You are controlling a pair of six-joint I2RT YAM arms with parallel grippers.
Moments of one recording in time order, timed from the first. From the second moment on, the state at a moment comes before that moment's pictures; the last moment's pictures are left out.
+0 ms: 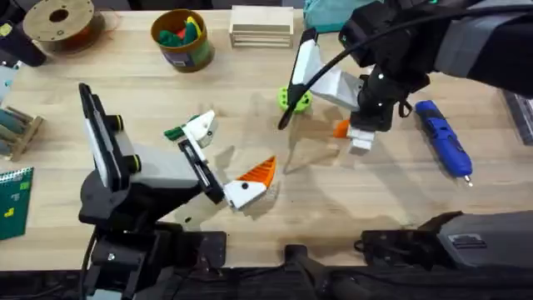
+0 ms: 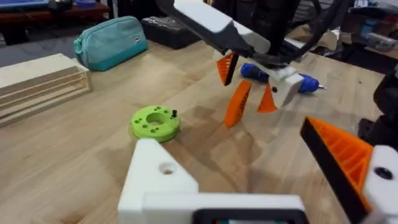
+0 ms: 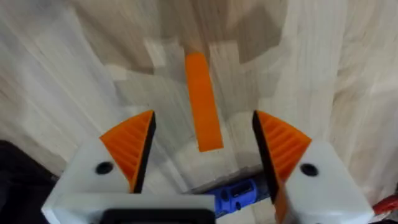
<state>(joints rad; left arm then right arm) -0.12 0.01 0.01 -0.05 0.87 -0.09 0.44 1.56 1.15 -1.11 0.17 -0.82</state>
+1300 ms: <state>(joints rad) -0.12 0.01 0.01 -0.05 0.87 -0.09 0.44 1.57 1.15 -1.09 0.15 -0.84</state>
